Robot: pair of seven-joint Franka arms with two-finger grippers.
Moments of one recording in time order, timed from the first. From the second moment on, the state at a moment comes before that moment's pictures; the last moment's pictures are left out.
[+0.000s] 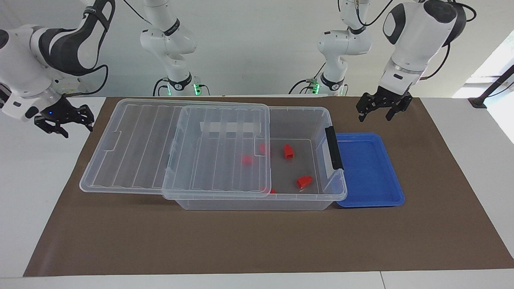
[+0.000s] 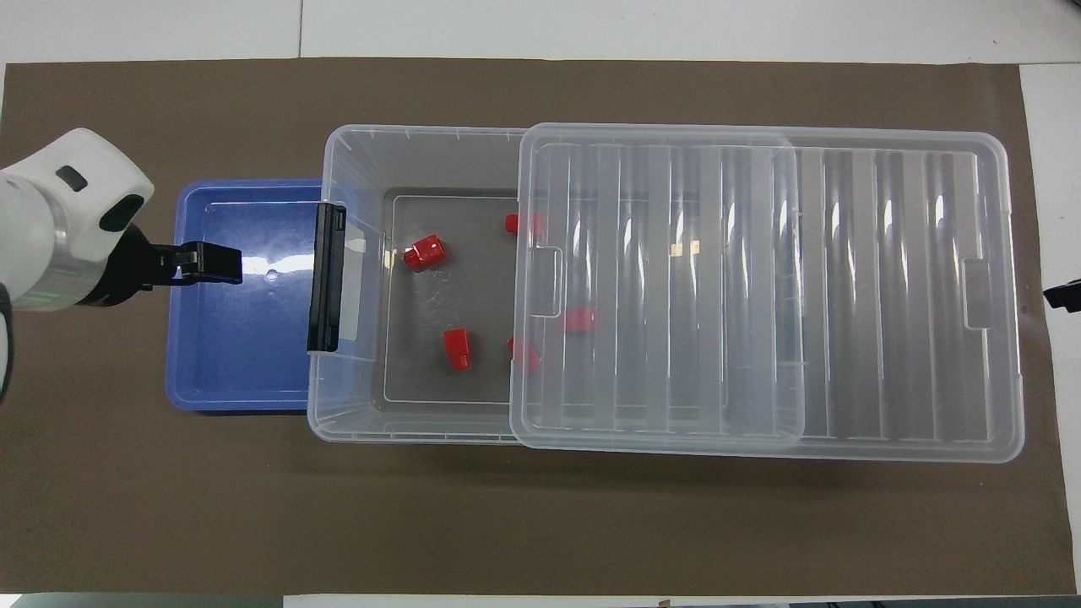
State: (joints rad) left arm -0.08 -0.11 -0.06 -1.81 -0.06 1.75 -0.12; right arm -0.07 0.06 -0.29 -1.79 -0.05 1.80 -0.69
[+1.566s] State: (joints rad) left arm 0.00 -0.02 -0.09 -1.57 -0.06 1.53 -0.02; right arm -0.05 0.07 -0.25 -1.88 0.00 1.91 -0.34
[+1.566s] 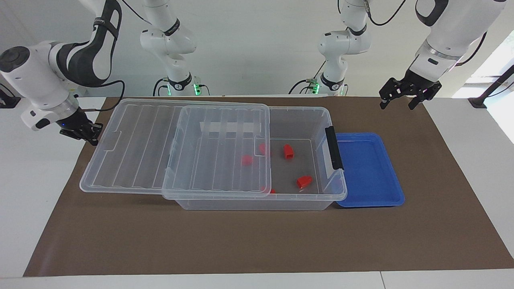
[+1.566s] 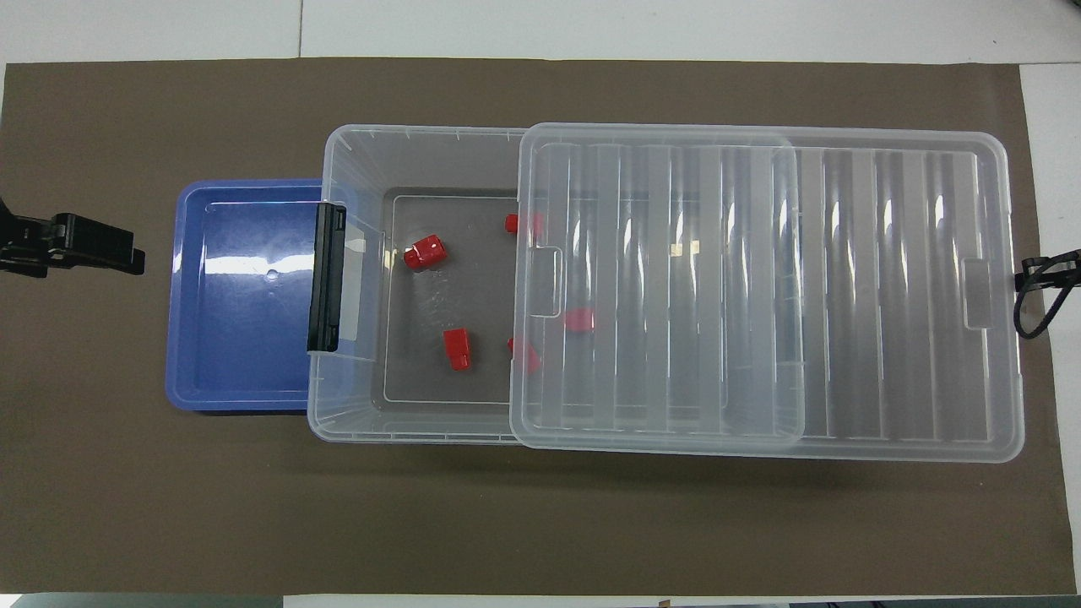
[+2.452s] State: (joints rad) left arm 0.00 -0.02 -0.08 -1.57 -0.03 1.52 0.06; right arm -0.05 0.06 -0.14 -1.89 0.02 1.91 -0.21
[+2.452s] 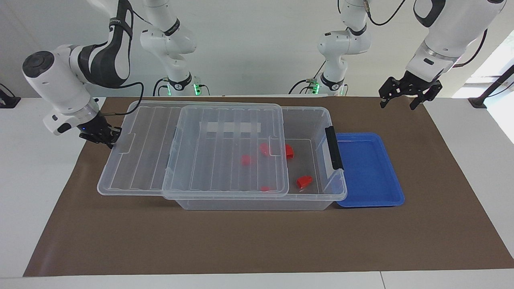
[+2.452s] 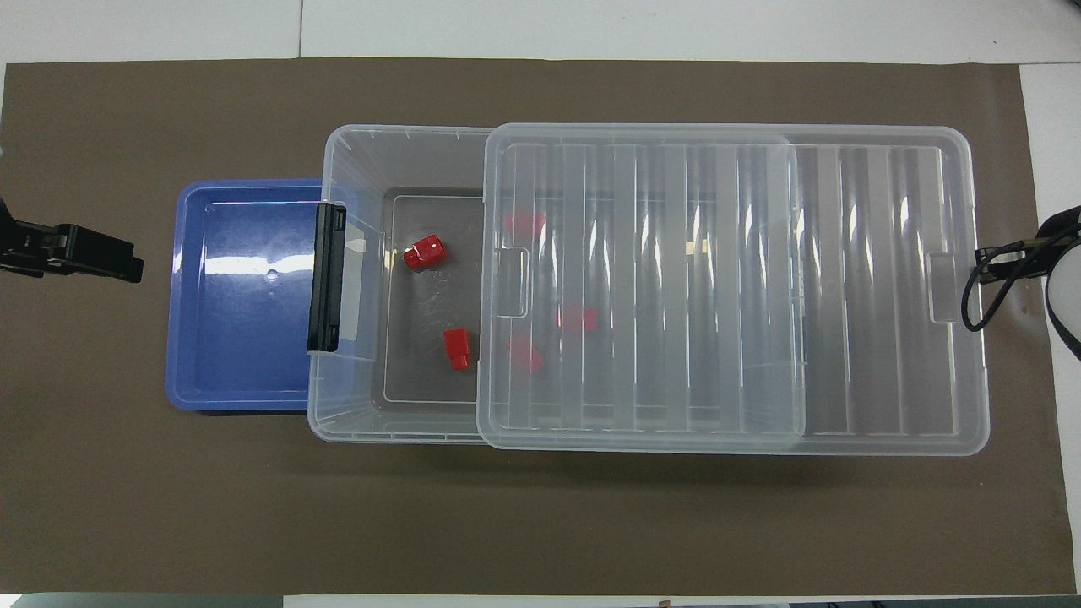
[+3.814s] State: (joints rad) left arm 0.00 -0.02 -0.08 -1.57 -0.03 1.52 0.06; right arm -0.05 0.05 0.05 -1.95 0.04 1.99 0.06
